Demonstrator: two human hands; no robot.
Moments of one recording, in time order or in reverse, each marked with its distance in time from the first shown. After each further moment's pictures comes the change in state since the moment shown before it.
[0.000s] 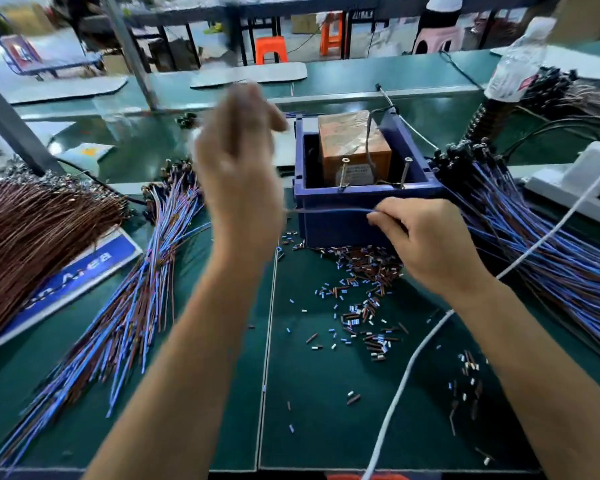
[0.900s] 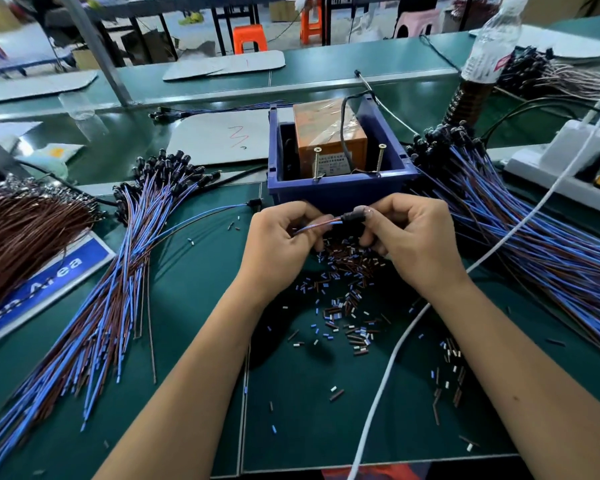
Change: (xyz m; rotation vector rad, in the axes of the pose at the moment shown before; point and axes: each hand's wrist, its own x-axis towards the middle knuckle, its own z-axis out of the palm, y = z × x) left_hand -0.081 -0.058 0.033 -0.002 -0.590 -0.342; right_hand -0.020 0.003 0.014 0.697 0.110 0.424
